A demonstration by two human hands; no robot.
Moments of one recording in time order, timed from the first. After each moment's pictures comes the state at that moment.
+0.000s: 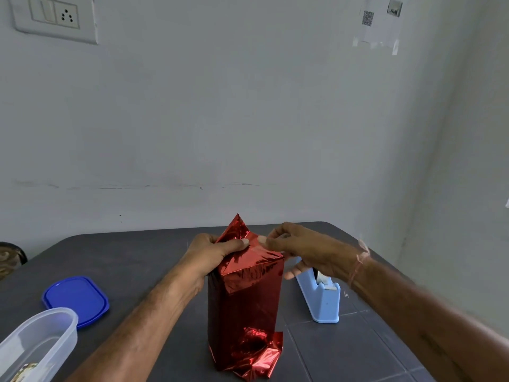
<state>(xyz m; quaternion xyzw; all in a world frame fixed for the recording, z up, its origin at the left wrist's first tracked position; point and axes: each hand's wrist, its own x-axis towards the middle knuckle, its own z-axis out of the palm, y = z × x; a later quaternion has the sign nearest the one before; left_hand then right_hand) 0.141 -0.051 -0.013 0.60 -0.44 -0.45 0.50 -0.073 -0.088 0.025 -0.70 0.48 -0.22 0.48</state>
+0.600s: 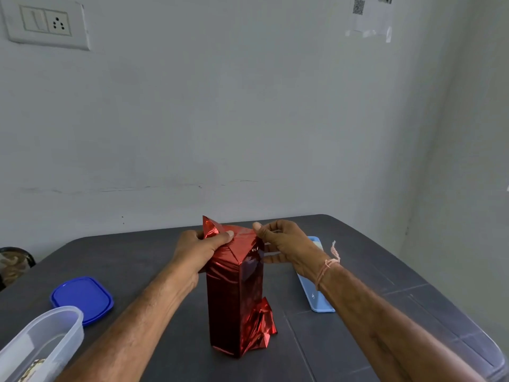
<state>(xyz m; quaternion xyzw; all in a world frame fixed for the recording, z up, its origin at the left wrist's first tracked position) 0.134 -0.040 -0.010 0.61 -0.40 -0.40 0.56 -0.053 -0.103 -0.013 -0.59 0.43 -0.40 0.55</state>
